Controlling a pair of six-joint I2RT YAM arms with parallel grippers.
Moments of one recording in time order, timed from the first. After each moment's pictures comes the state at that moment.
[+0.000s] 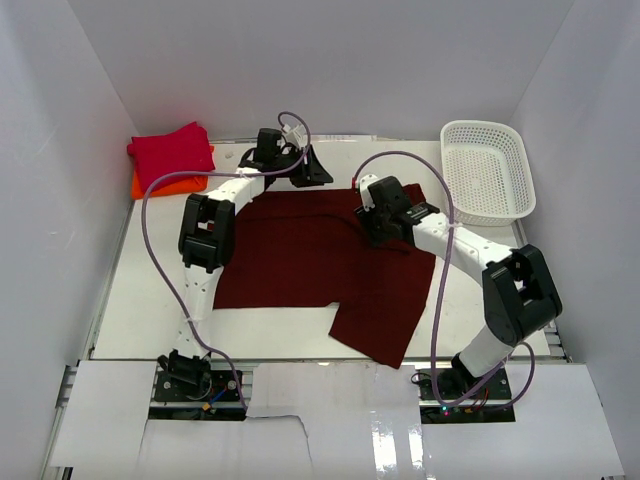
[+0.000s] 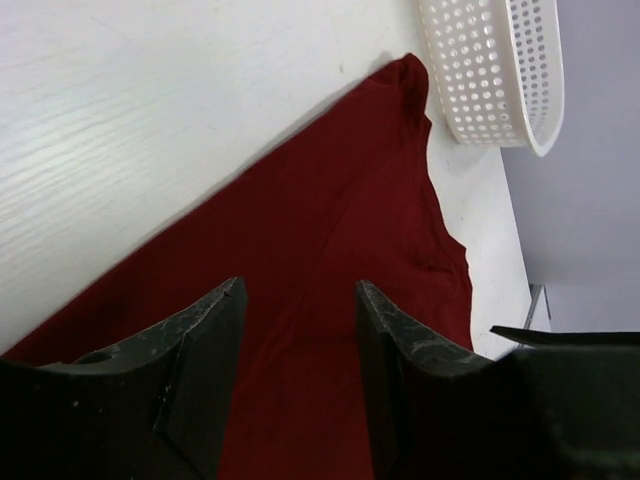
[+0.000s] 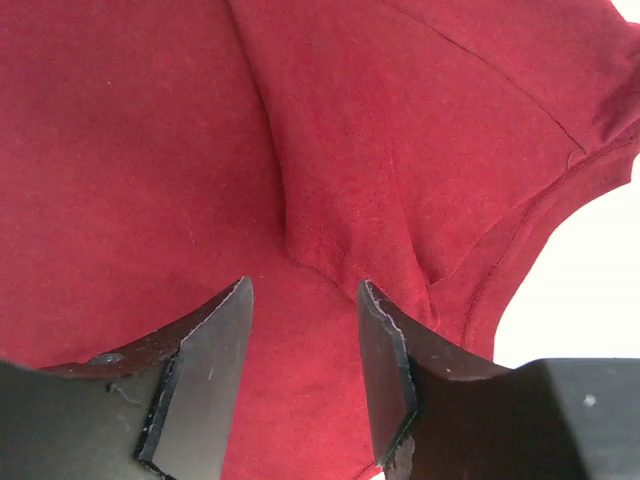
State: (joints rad) left arm -0.30 2.40 1.94 -0.09 0.76 -0.51; right arm 0.57 1.61 1.13 -0.39 0.12 -0.12
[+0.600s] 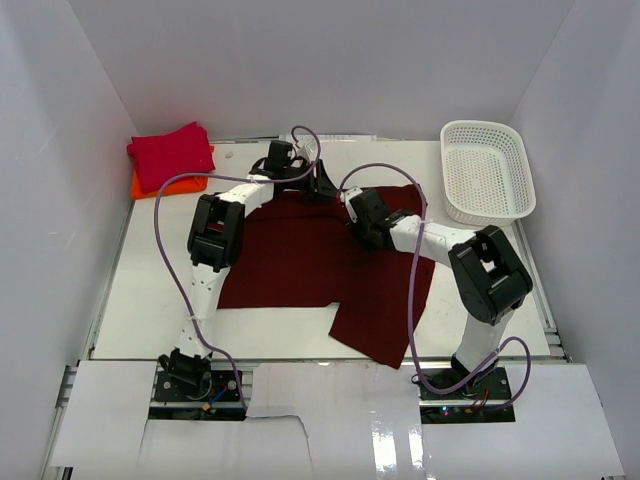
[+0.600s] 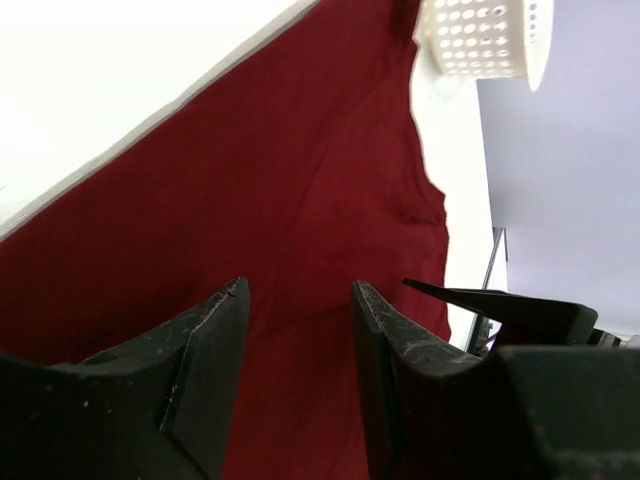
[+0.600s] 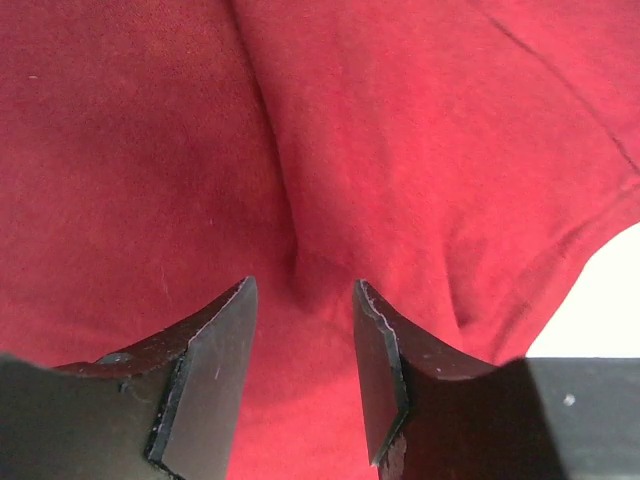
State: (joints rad) left arm -0.35 2.47 1.95 -0.11 0.88 -0.54; right arm 0.63 1.79 1.13 -0.29 0.25 -0.15
